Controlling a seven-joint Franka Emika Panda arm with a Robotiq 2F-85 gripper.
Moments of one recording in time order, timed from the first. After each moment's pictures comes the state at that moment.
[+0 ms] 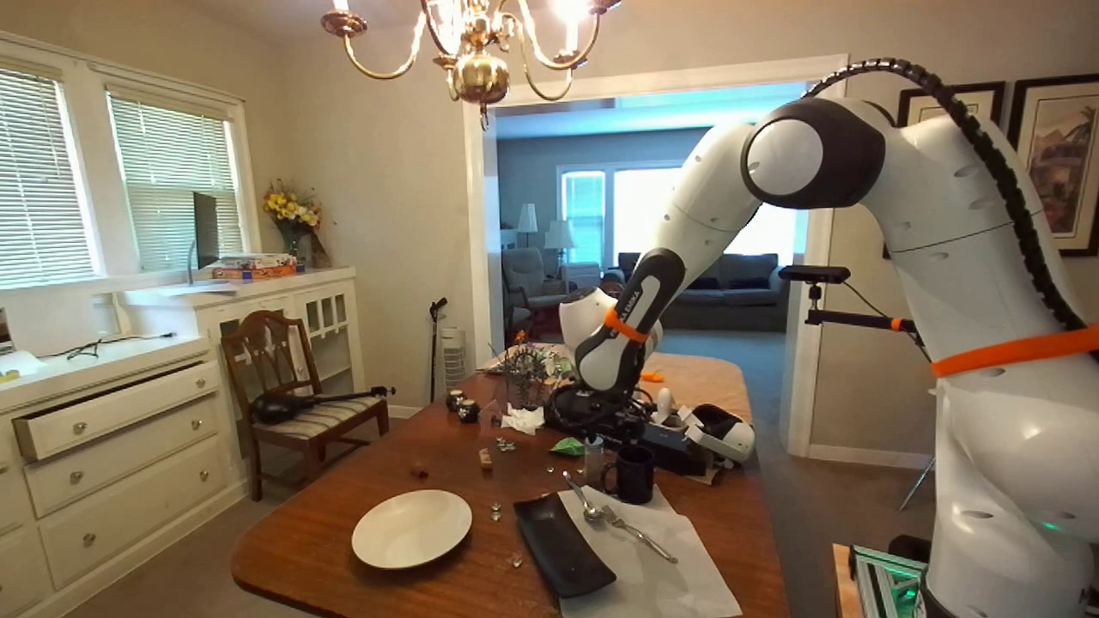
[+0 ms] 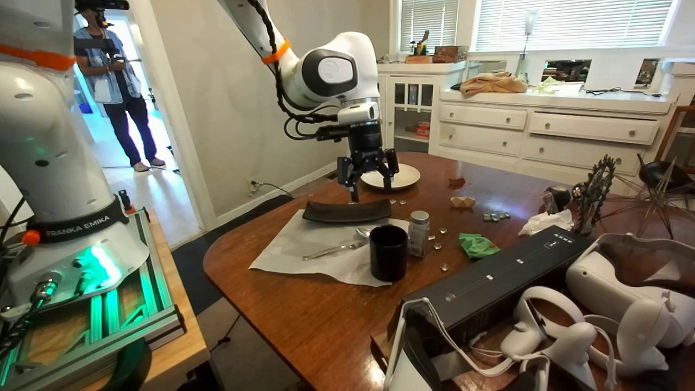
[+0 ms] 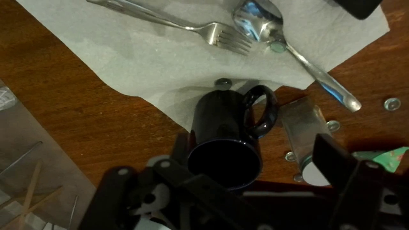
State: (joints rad) arm -0.02 0.36 -0.37 -2.17 -0.30 2.52 1.56
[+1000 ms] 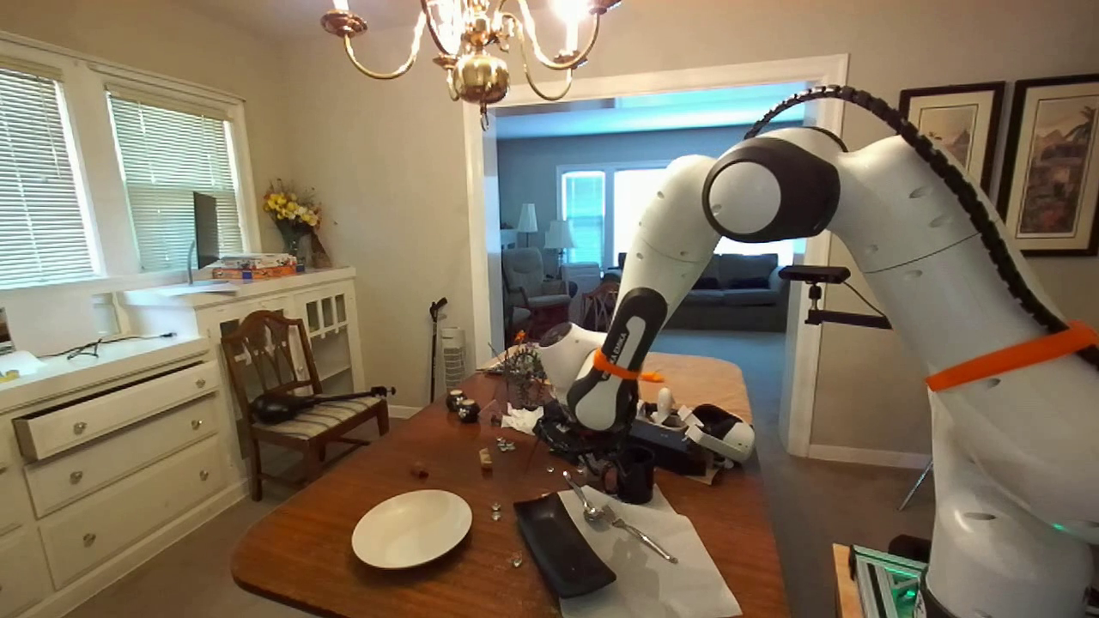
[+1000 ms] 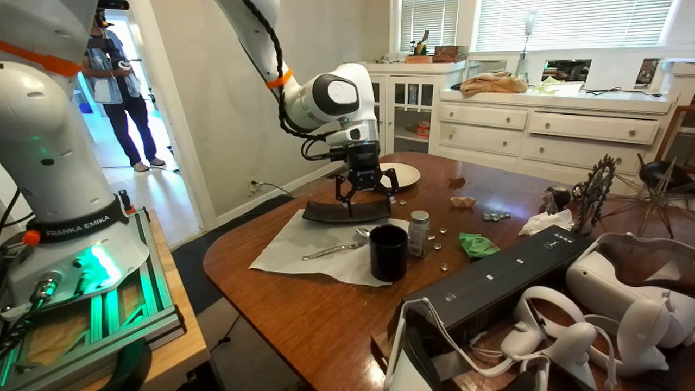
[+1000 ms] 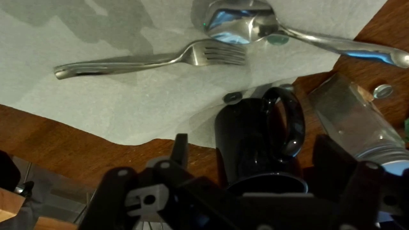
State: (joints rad) arm 0.07 0.51 -0.41 -2.11 -0.41 2.50 2.15
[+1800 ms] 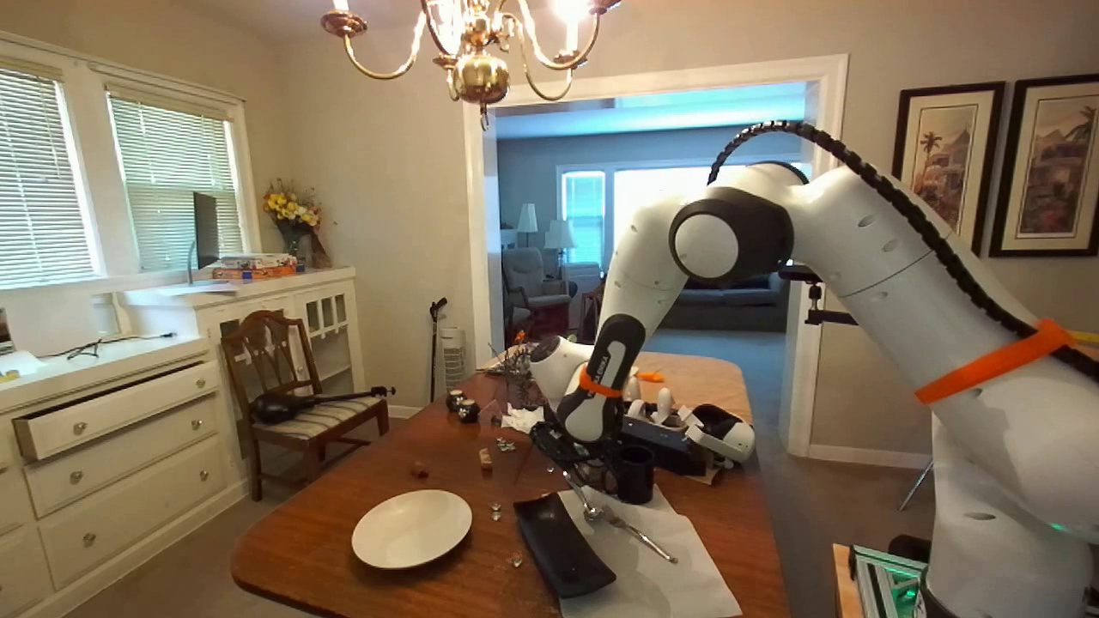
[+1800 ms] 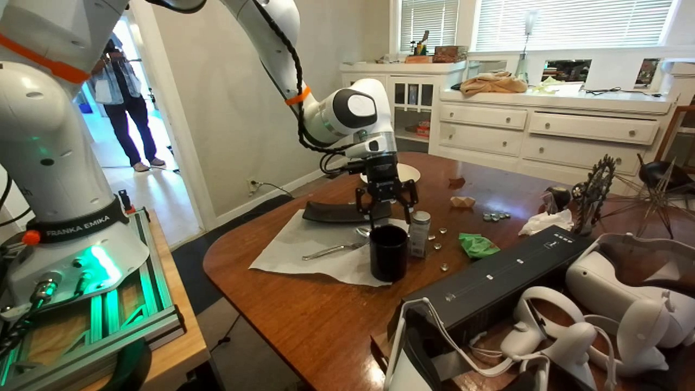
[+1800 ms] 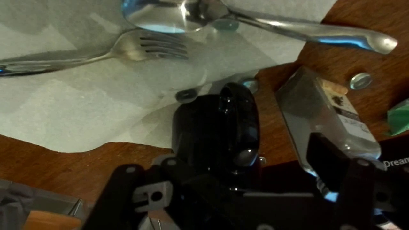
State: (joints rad) arm 0.06 0.67 -0.45 -1.96 -0.41 2.50 2.17
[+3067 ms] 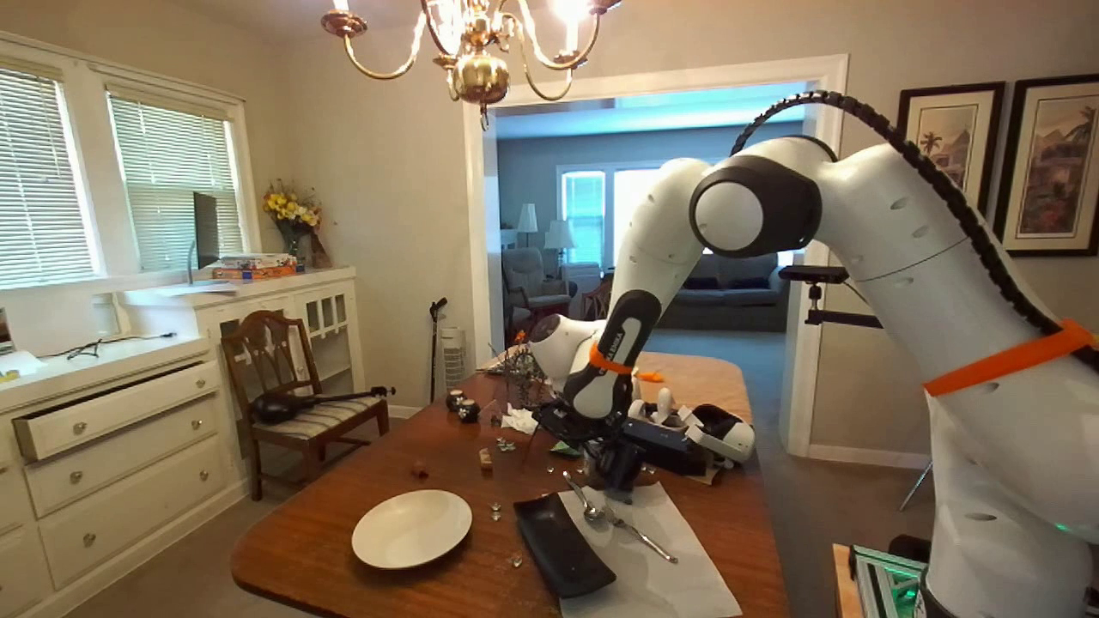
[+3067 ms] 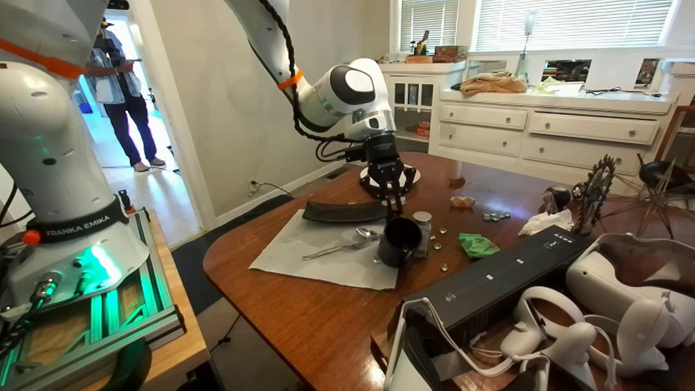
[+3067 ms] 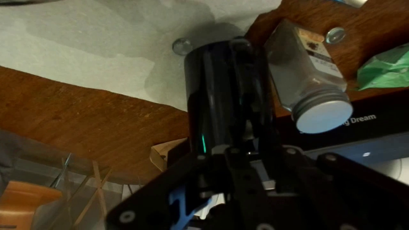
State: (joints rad) arm 0.10 0.56 -0.49 -2.00 -0.54 2.44 2.17
